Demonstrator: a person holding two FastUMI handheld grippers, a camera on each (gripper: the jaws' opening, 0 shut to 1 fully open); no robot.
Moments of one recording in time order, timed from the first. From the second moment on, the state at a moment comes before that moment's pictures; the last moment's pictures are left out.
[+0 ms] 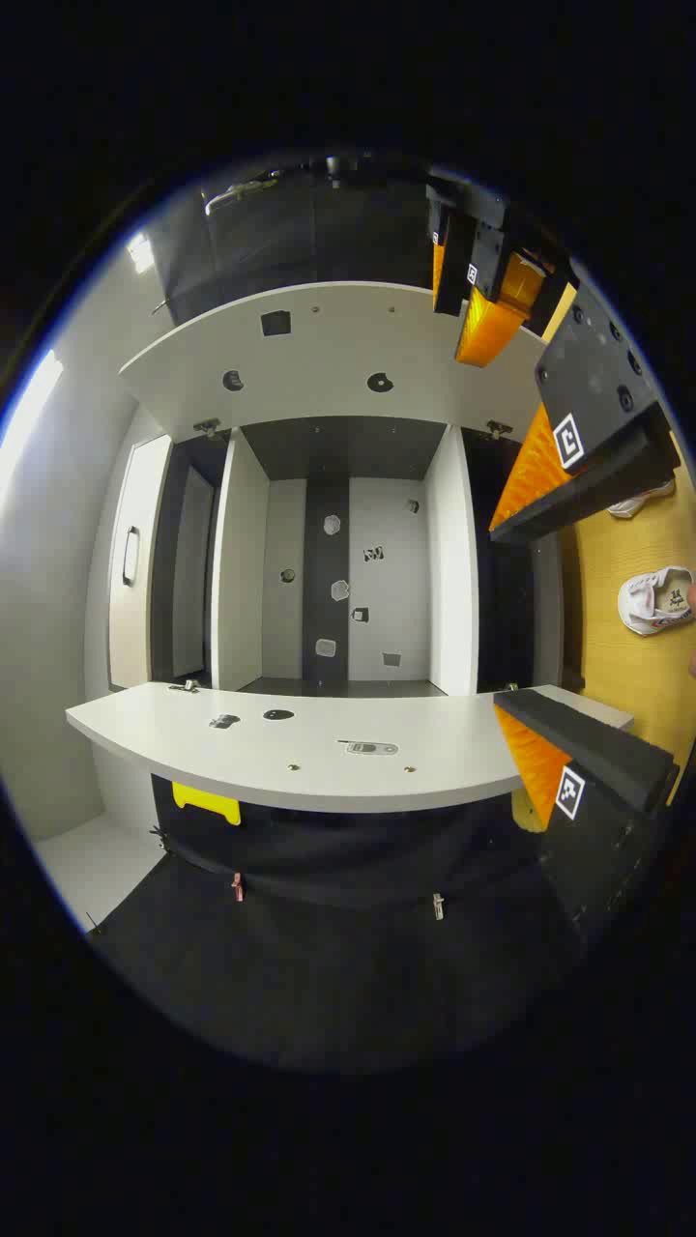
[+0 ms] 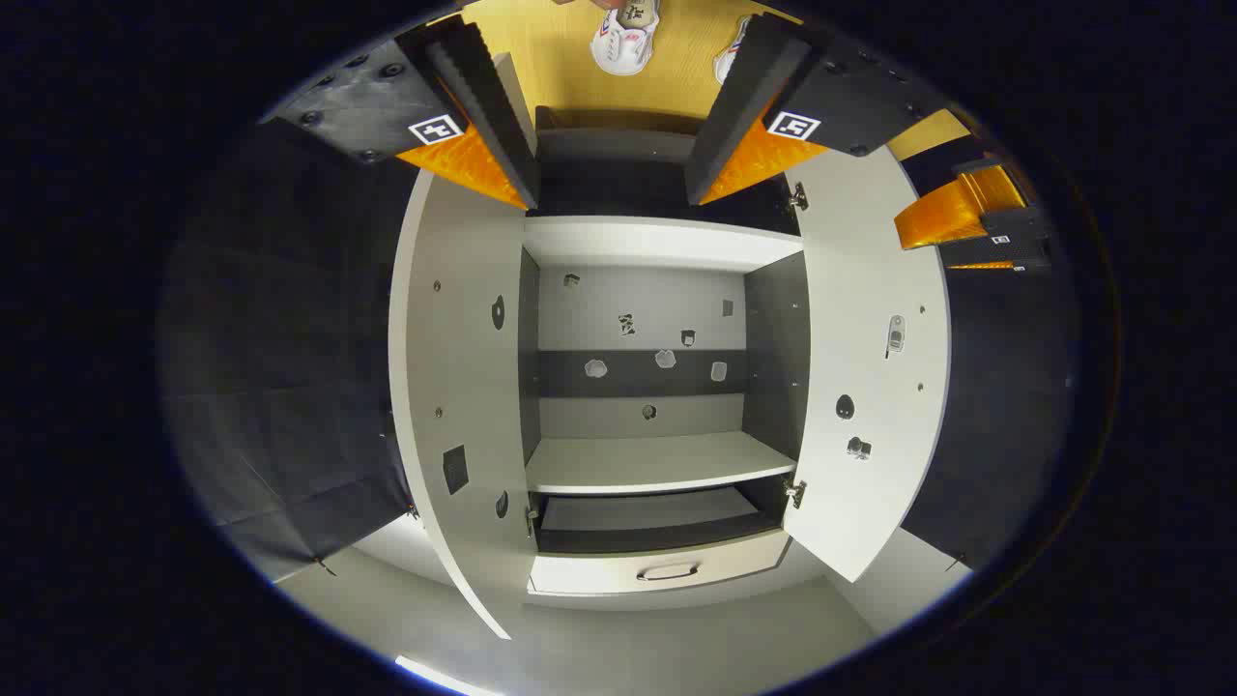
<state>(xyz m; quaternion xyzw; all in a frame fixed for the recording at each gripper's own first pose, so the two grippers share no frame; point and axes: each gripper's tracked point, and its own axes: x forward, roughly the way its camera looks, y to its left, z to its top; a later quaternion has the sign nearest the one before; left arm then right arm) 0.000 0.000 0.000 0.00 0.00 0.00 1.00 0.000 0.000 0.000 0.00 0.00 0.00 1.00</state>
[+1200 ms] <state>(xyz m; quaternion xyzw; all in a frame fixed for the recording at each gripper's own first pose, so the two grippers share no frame) -0.008 0.010 -0.023 0.02 0.02 -0.01 1.00 -0.018 -0.004 -0.027 0.01 0.05 -0.02 1.00</state>
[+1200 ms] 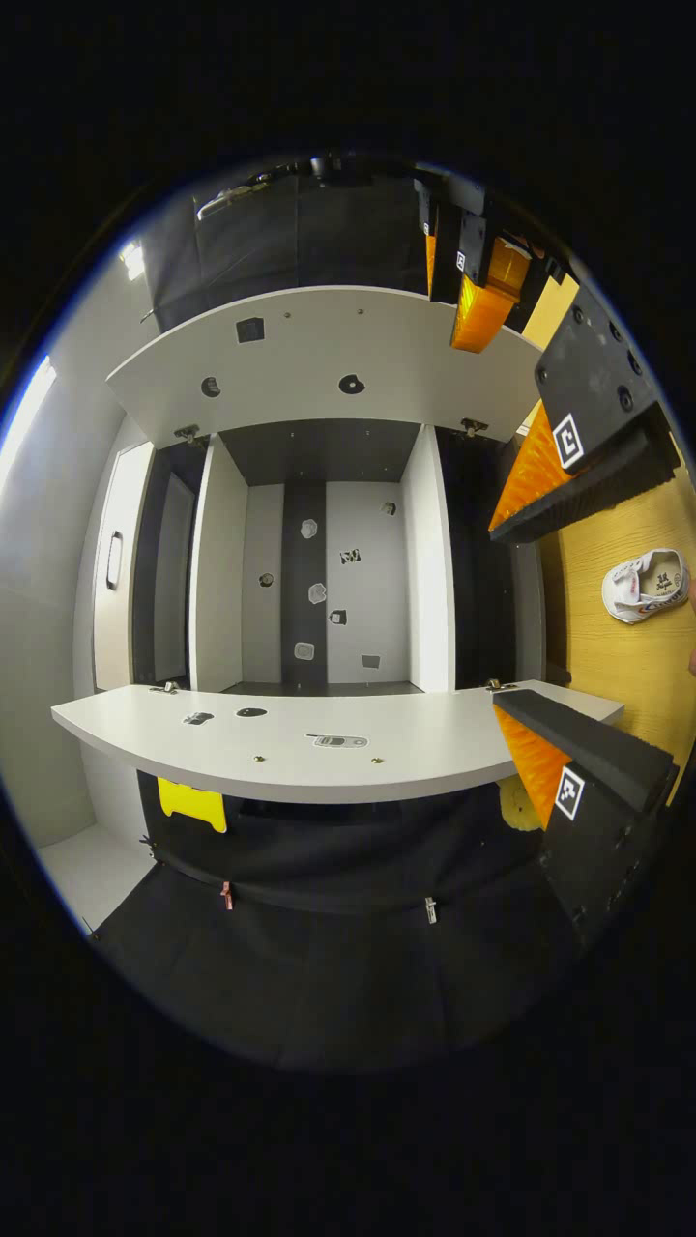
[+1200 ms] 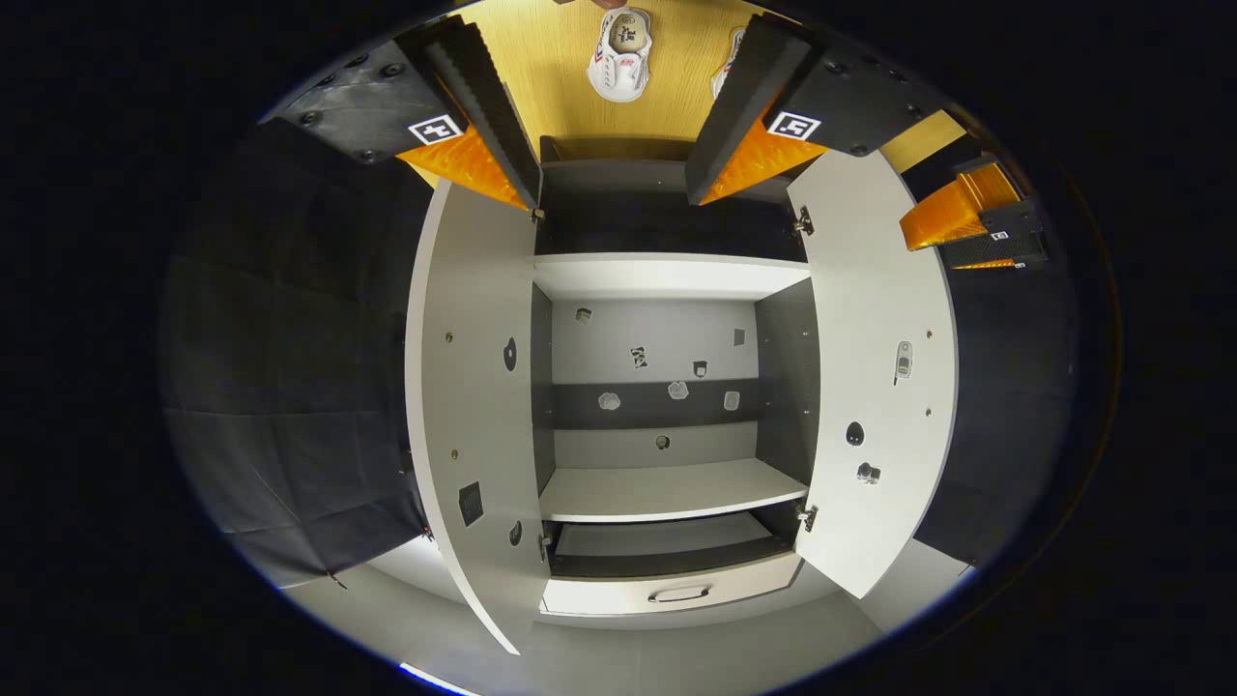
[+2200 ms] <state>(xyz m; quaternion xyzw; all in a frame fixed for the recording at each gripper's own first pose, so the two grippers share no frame) -0.037 0.031 -0.110 0.01 0.13 0.02 0.99 -0.032 0.047 -0.250 0.05 0.28 0.05 0.96</state>
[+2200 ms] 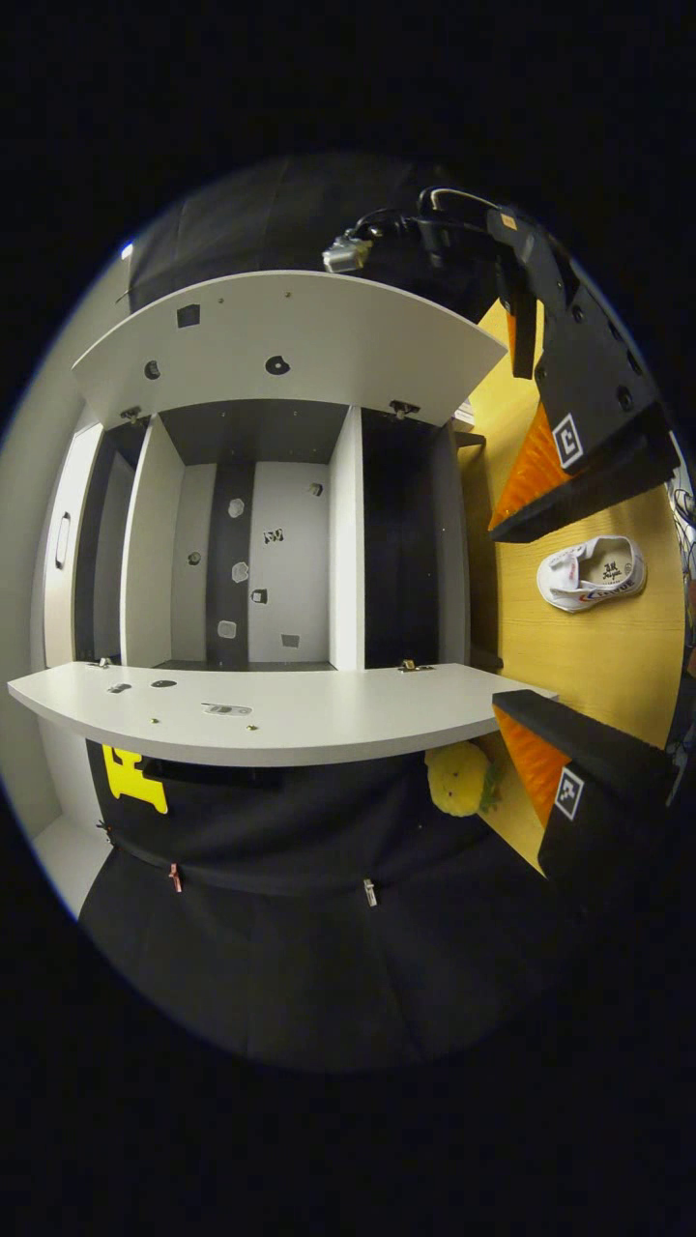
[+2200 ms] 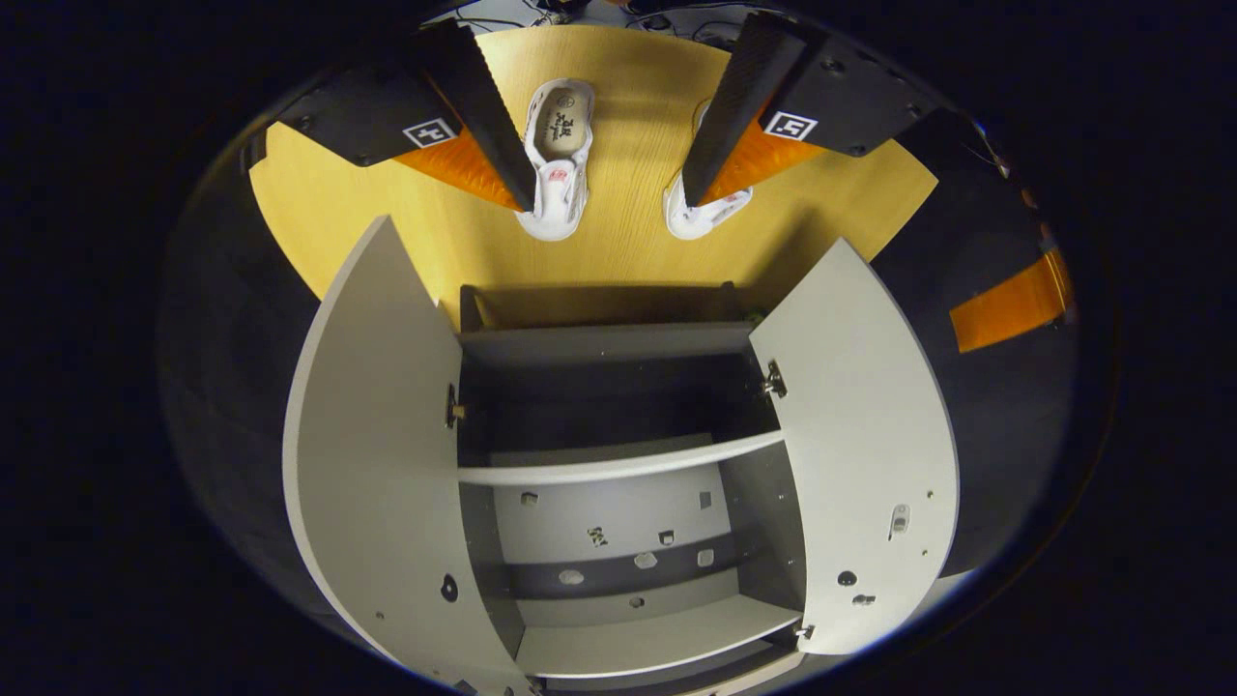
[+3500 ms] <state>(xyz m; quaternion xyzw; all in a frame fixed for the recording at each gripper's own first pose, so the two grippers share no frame) -0.047 0.054 -0.168 -0.02 0.18 0.03 0.98 0.057 0.029 -0.422 0.04 0.38 -0.07 0.92</state>
